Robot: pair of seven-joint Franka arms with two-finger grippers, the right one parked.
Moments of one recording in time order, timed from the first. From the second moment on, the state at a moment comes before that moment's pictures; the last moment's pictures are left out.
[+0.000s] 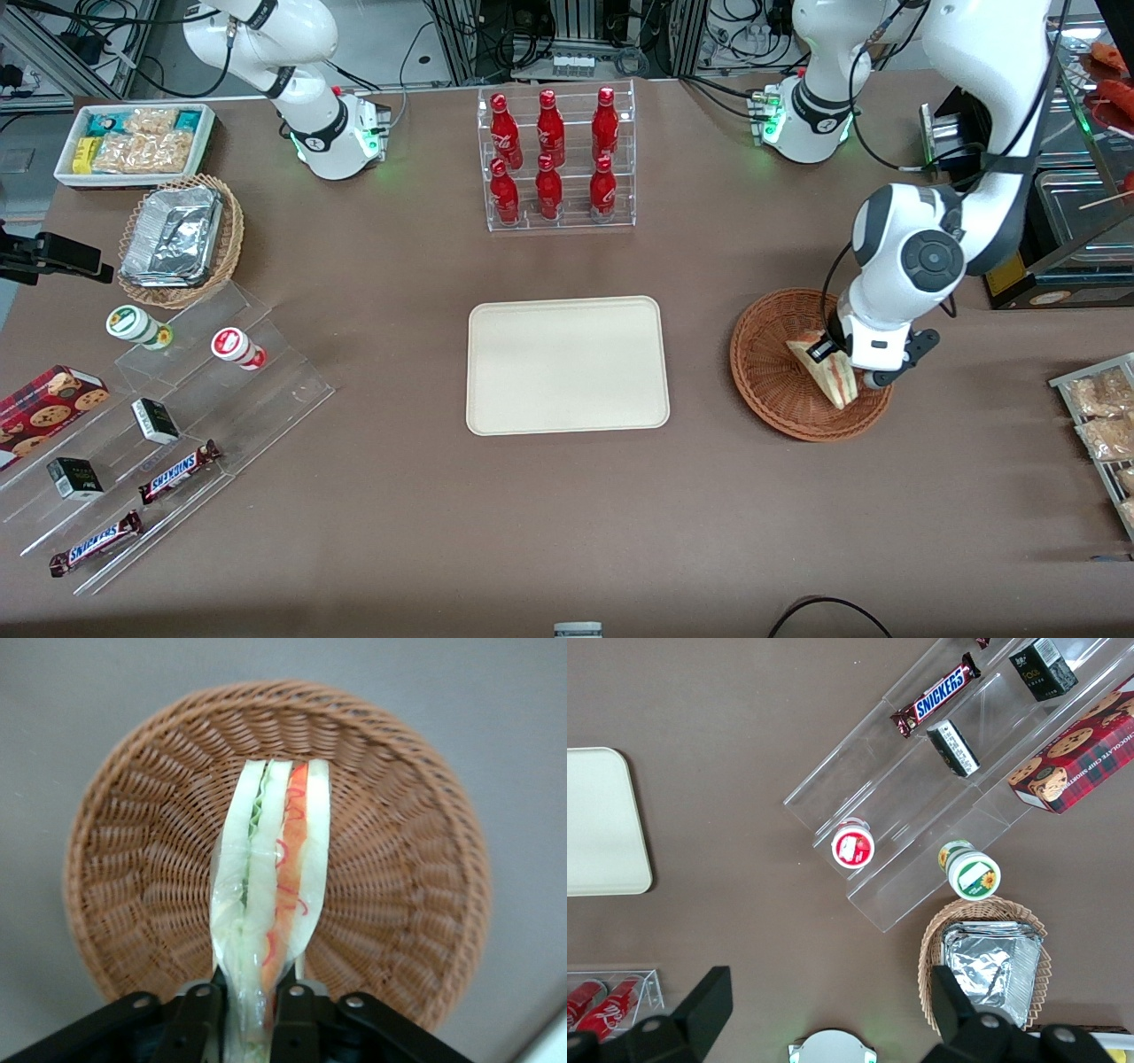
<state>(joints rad) -0.03 0.21 -0.16 -2.08 0.08 2.21 -0.84</state>
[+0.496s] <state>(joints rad) -0.05 0.33 -0.33 -1.81 0.08 2.00 -0.78</state>
